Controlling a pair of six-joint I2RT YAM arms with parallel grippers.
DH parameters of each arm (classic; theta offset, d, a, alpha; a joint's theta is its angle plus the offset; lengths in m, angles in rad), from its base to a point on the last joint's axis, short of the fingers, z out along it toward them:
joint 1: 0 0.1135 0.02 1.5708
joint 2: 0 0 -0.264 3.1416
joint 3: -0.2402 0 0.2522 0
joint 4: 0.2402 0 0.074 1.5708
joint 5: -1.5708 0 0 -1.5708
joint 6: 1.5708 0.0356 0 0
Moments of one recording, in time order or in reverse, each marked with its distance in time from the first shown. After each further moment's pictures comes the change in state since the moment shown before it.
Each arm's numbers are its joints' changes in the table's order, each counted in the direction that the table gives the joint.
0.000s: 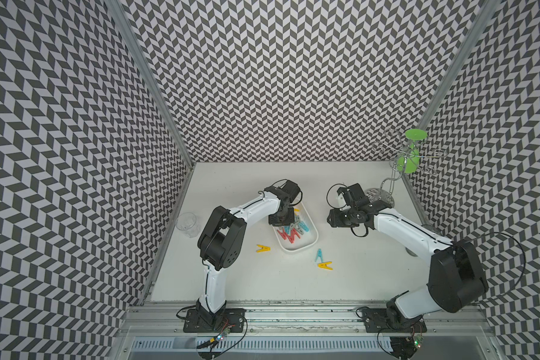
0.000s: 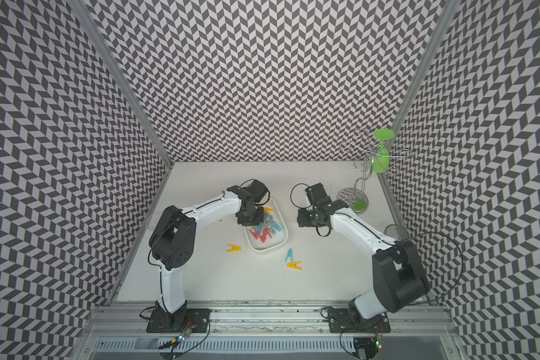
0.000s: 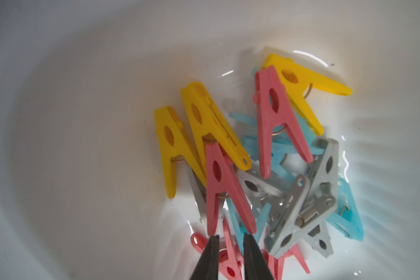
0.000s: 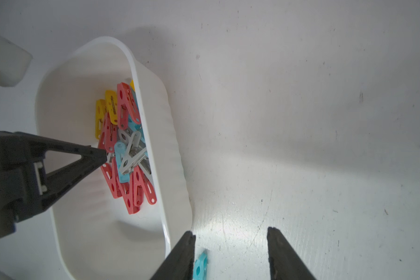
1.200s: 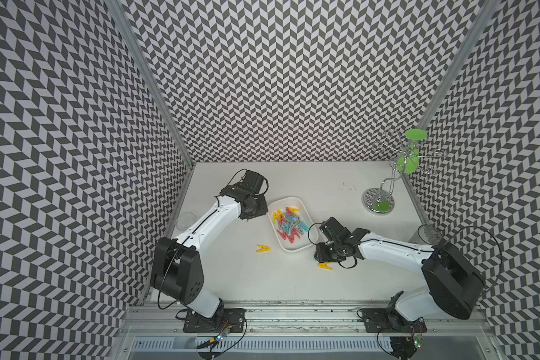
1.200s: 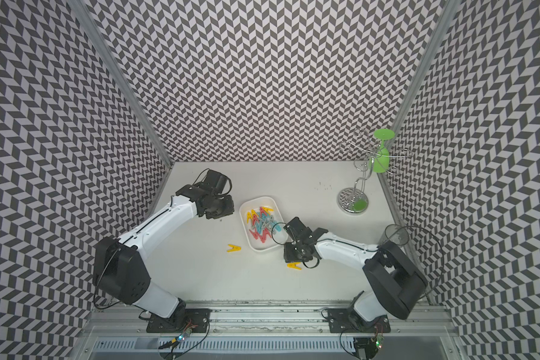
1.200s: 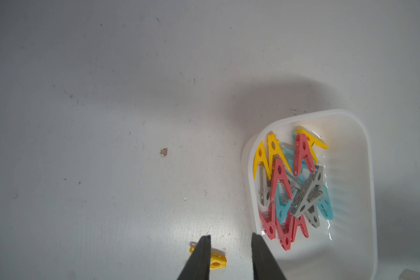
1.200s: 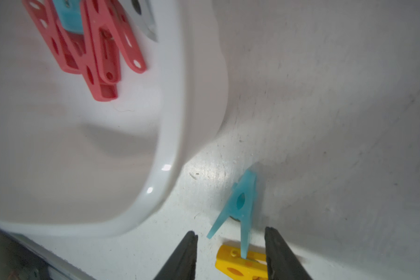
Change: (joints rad) left arm 0.210 0.436 0.233 -0.047 -0.001 0.029; right arm 0.328 0.000 0.266 -0.122 -0.017 0.288
